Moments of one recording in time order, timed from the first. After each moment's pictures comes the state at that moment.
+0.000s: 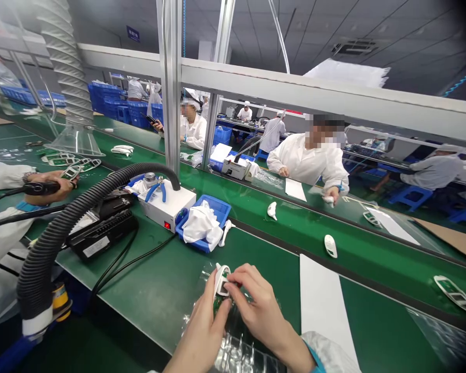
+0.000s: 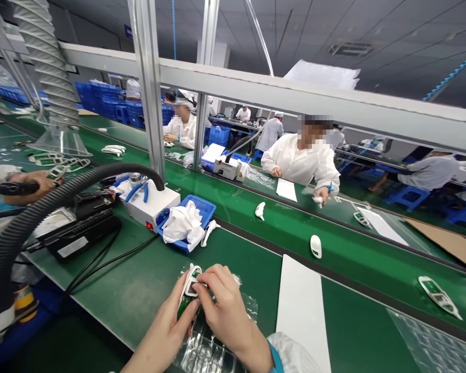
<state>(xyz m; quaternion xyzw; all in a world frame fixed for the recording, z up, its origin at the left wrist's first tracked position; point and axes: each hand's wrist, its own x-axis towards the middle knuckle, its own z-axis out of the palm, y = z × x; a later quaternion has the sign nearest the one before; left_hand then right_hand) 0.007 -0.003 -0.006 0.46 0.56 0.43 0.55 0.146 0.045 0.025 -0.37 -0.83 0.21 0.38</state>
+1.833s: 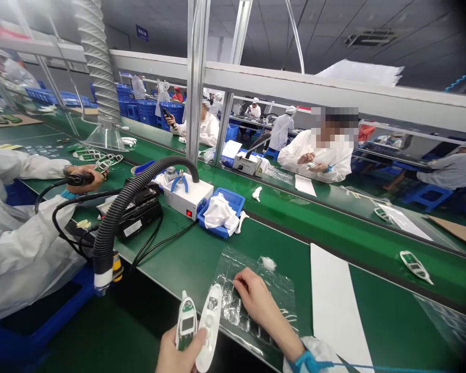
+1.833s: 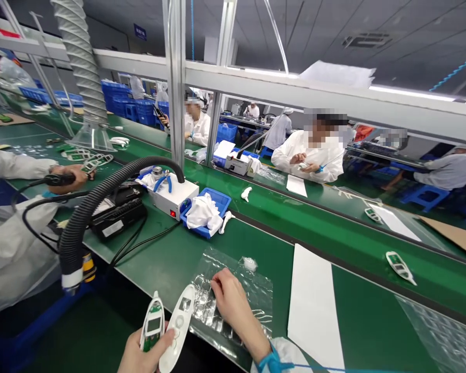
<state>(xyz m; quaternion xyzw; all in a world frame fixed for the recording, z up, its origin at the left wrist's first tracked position) -0.054 -0.098 -0.049 0.27 0.64 0.49 0.53 0.122 0.022 -0.033 -0.52 -0.78 0.26 0.21</state>
